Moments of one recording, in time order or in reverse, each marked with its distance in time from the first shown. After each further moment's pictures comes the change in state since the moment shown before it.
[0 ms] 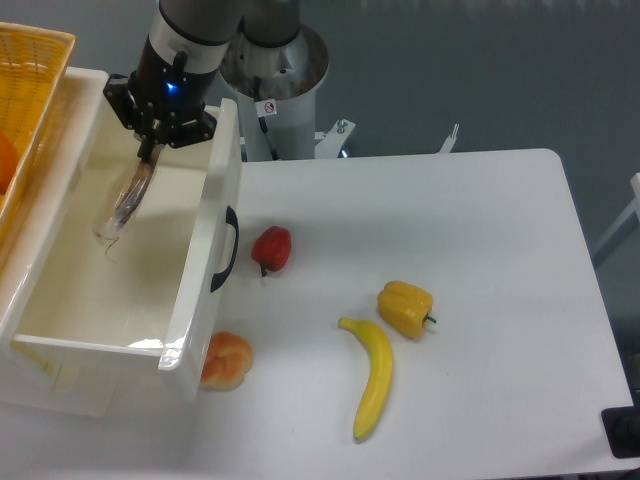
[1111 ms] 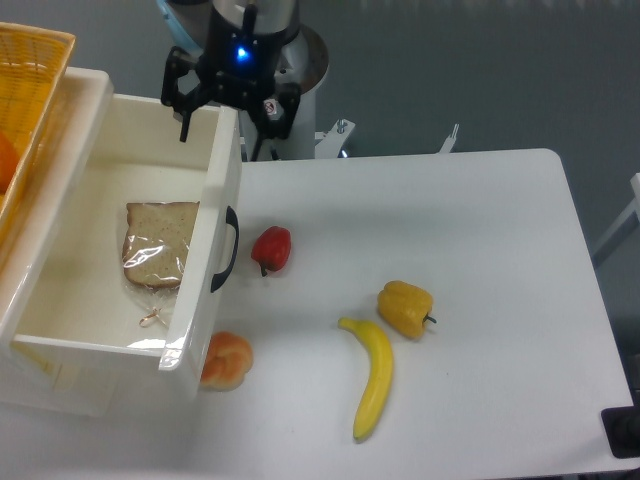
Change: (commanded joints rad) arm 0.178 0.061 0.020 0.150 0.099 0.032
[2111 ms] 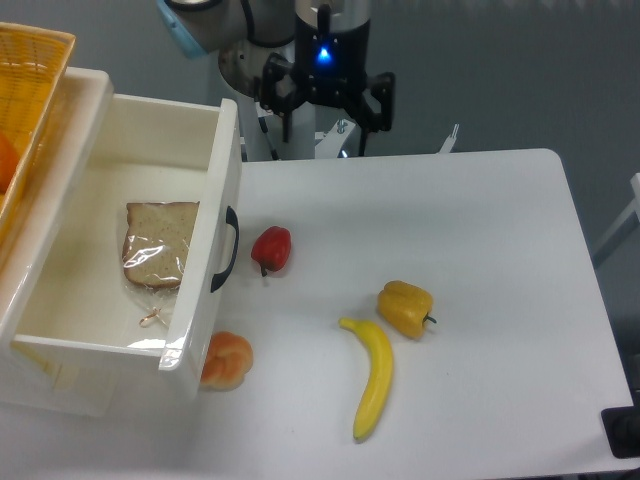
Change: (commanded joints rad) arm 0.106 -0.057 -0.041 0.038 0.237 0.399
